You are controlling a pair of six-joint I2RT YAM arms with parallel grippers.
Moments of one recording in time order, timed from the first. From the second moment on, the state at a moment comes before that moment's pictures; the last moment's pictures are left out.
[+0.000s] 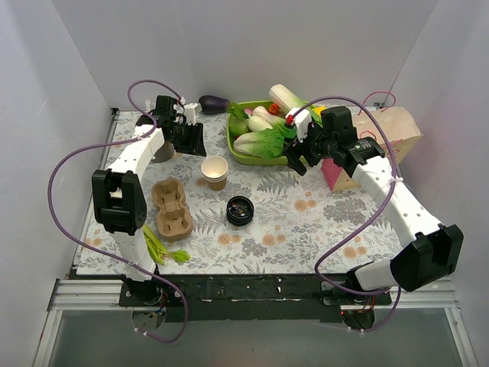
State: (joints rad) left arm -0.15 1.88 1.64 -0.75 0.44 0.04; right arm 0.42 1.38 1.36 -0.66 -0.32 -0.45
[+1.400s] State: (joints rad) left arm -0.17 1.88 1.62 -0.79 0.51 0.05; right arm 0.42 1.39 1.34 -0.64 -0.29 -0.44
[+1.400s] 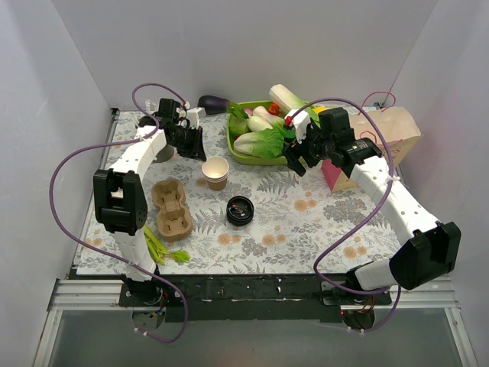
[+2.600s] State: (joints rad) left arm -0.16 1.93 1.91 -1.02 0.51 0.11; right arm 0.42 1.40 1.33 -0.63 -0.28 -0.44
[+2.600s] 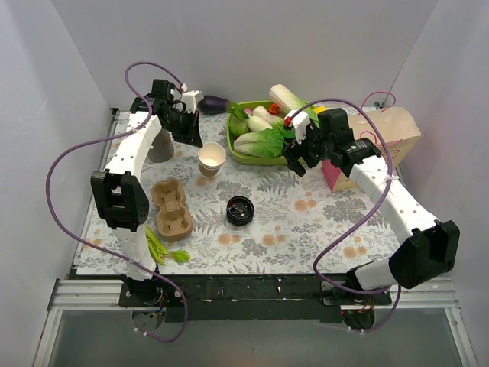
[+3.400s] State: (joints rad) left arm -0.08 1.97 1.84 -1.00 0.77 0.13; right arm 0.45 1.80 1.60 -0.50 -0.60 -0.01
